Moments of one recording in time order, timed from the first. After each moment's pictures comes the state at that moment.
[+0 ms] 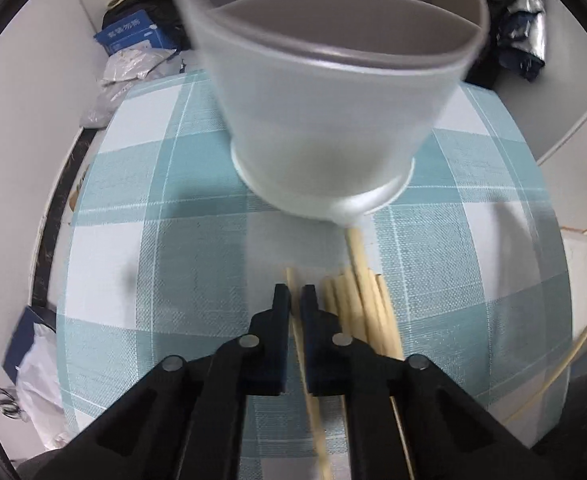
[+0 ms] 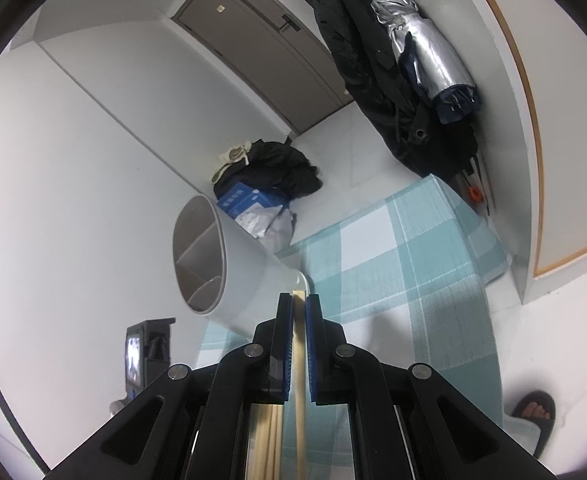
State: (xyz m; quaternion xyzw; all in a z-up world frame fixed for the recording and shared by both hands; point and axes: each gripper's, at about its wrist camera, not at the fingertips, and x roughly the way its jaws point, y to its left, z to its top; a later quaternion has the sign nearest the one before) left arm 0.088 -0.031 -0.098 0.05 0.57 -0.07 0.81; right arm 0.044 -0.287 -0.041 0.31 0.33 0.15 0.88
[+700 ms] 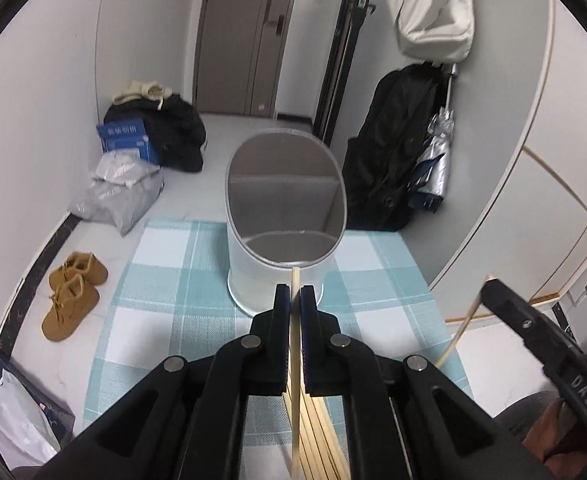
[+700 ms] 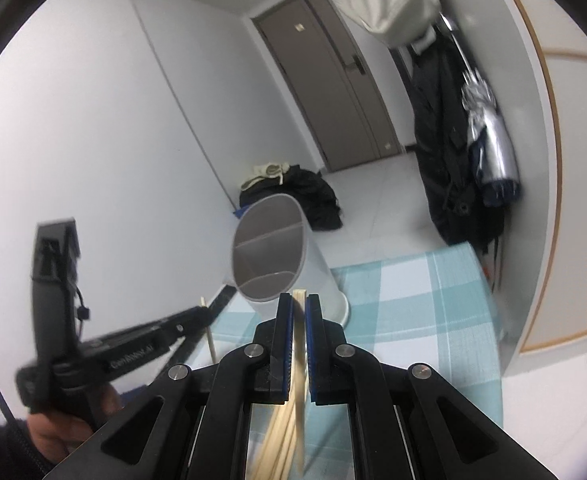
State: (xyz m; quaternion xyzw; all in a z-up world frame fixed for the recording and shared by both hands) left arm 0.024 -0.002 0.010 -0.05 0.35 -0.15 0.92; right arm -0.010 -0.221 0.006 0.17 0.24 0.17 0.94
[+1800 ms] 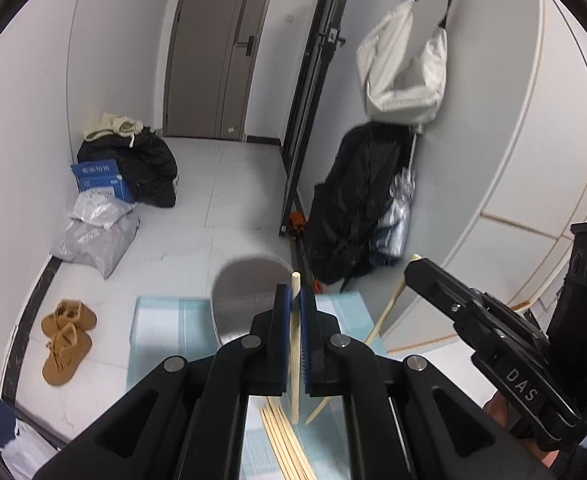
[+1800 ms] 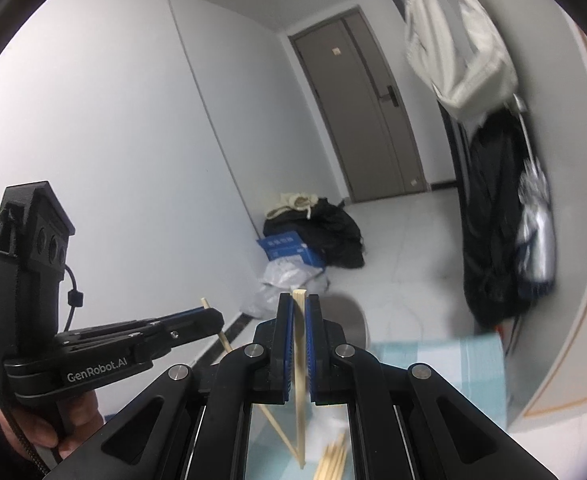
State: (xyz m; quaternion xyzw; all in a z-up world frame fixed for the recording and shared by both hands) left arm 0.069 0.002 0.121 -0.05 0.33 -0.21 0.92; right arm 0.039 -0.188 0.111 0.13 0.19 0.21 0.95
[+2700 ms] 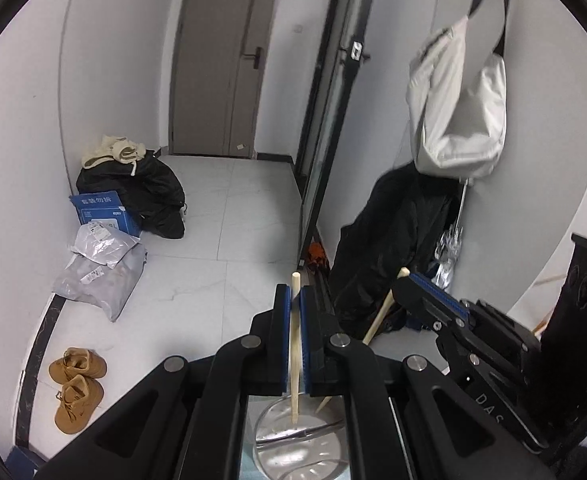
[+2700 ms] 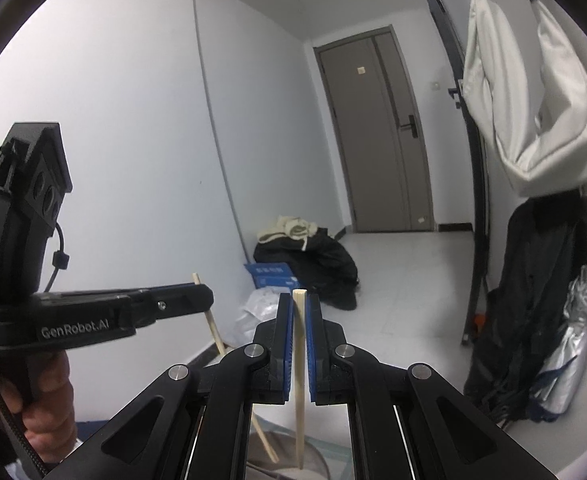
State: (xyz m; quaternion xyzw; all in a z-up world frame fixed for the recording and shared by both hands) left arm 0.184 0.009 0.131 -0.04 0.32 -0.19 0.93; right arm 0.182 -0.169 0.139 0.07 0.15 0.21 0.96
